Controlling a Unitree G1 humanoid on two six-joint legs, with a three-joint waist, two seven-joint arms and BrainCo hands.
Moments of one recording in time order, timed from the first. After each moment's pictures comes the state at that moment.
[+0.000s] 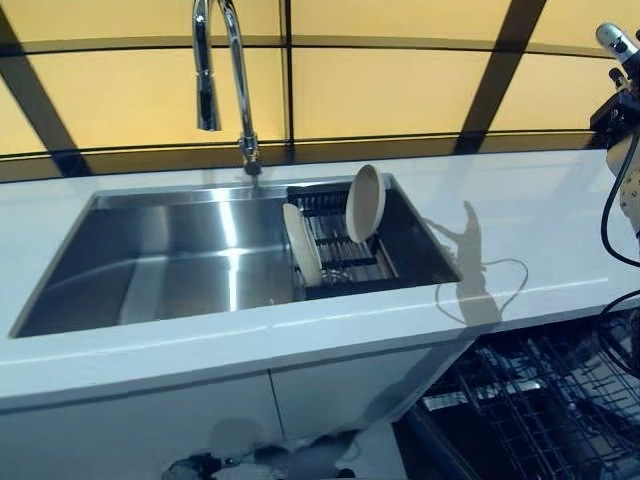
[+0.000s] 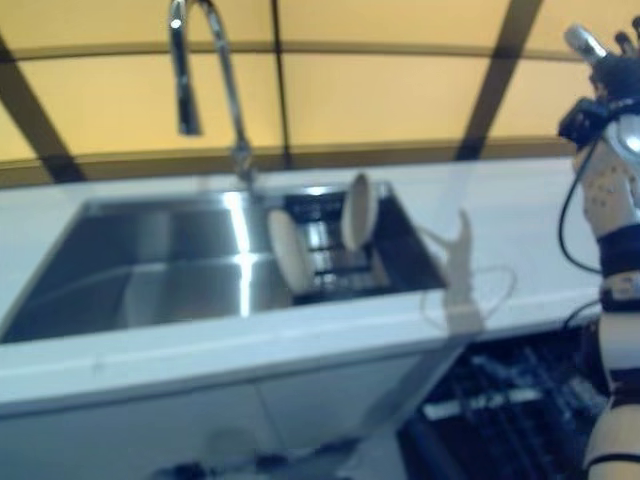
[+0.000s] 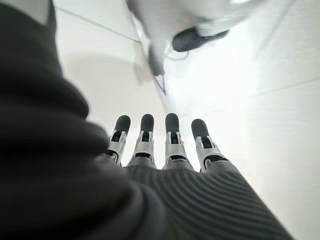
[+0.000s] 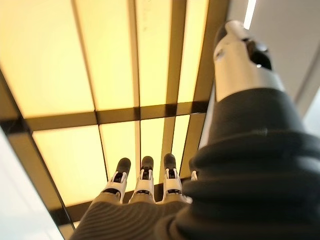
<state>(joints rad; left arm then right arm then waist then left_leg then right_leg) -0.11 0.30 -0.26 1.25 -0.13 0.15 0.02 -1.15 -0.98 0.30 0.73 0.91 0.14 -0.28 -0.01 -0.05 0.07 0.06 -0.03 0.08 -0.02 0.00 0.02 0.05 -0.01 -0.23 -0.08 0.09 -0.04</state>
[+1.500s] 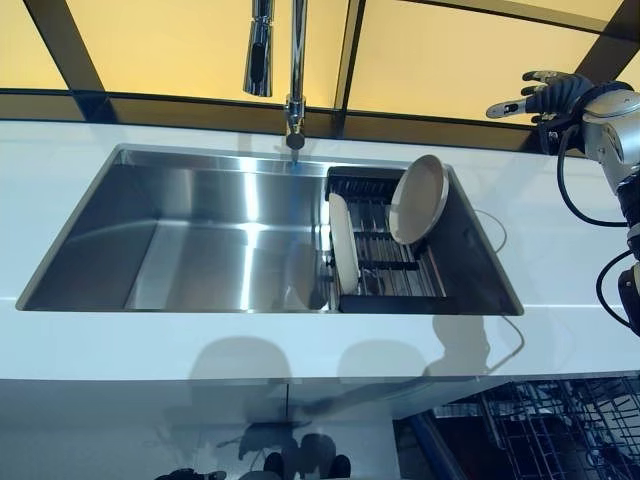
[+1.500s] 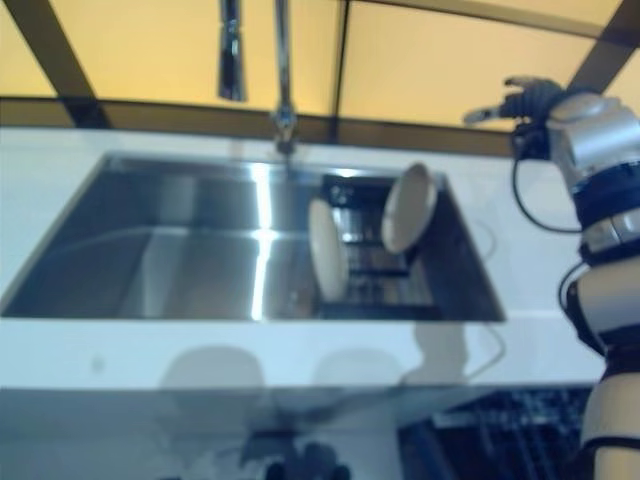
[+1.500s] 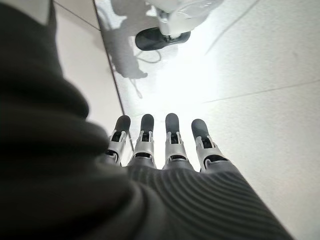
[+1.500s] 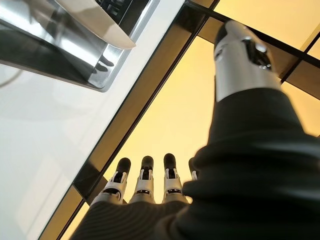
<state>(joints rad) -0.01 0.35 -0.26 1.24 -0.11 0.14 0.01 -1.41 -0.90 0.65 0.89 0.48 0.53 0.13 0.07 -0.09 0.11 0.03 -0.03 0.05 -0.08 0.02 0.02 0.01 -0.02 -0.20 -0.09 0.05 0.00</state>
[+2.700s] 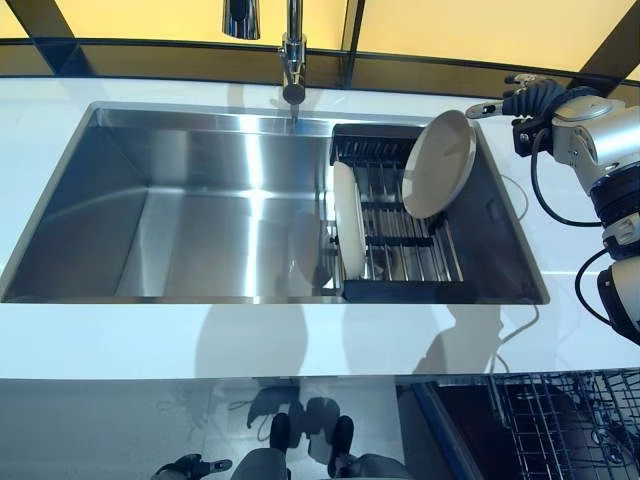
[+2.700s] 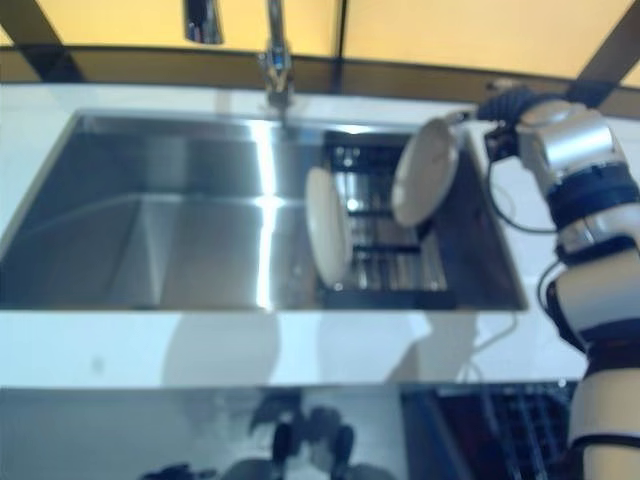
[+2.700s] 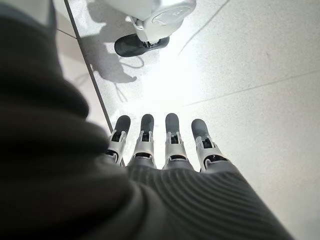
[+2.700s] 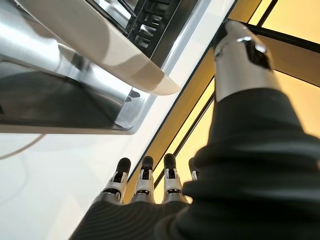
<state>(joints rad) -0.03 0.35 -0.28 1.20 -0.13 0.12 0.01 -1.40 -0.84 0.64 0.87 0.54 0.56 0.03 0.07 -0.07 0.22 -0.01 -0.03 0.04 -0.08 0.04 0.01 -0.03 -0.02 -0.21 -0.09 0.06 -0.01</state>
